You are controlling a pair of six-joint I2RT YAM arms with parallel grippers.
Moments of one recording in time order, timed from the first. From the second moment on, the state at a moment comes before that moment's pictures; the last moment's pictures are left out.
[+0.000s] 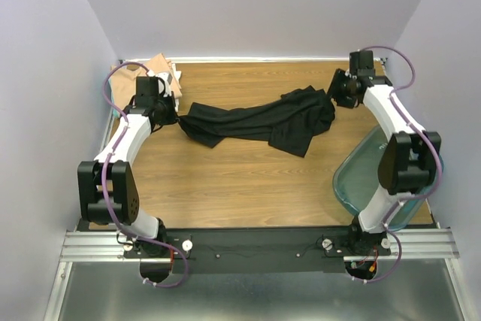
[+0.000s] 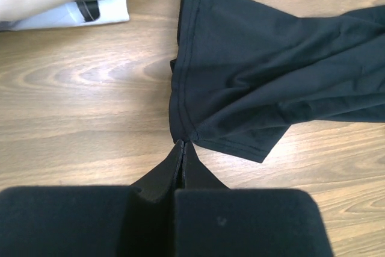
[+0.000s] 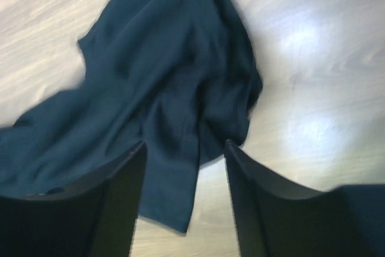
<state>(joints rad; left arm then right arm) -0.01 1.50 1.11 -0.39 0.20 -0.15 0.04 1.83 1.55 -0.61 -0.02 0.40</state>
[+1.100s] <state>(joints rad) -0.01 1.55 1.11 -0.38 0.24 -0.14 0.27 1.69 1.00 -0.54 -0.09 0.55</state>
